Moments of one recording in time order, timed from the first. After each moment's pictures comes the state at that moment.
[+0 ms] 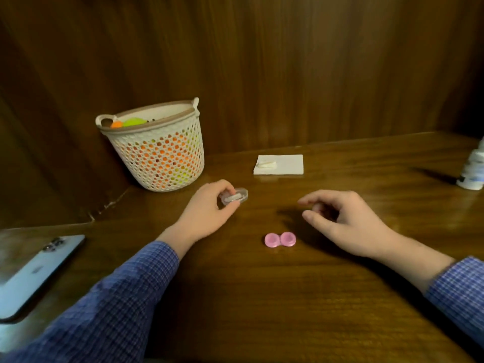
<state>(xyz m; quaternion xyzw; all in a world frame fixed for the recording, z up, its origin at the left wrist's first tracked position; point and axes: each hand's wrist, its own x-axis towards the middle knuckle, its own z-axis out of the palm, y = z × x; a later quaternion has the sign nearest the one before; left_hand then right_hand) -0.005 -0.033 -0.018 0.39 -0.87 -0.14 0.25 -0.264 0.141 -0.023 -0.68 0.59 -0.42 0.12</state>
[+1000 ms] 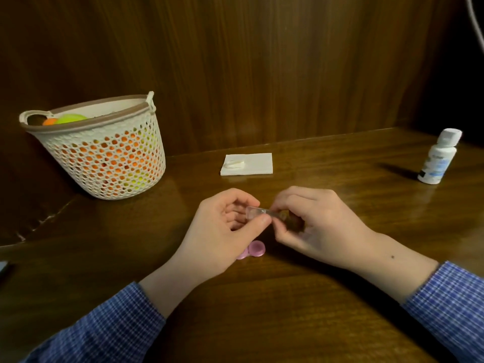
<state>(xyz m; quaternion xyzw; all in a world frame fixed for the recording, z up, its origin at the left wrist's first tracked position) -0.061 0.062 -0.004 0.27 -0.79 -0.43 0.34 -0.254 0.154 0.001 -0.78 0.49 -0.36 -0.13</state>
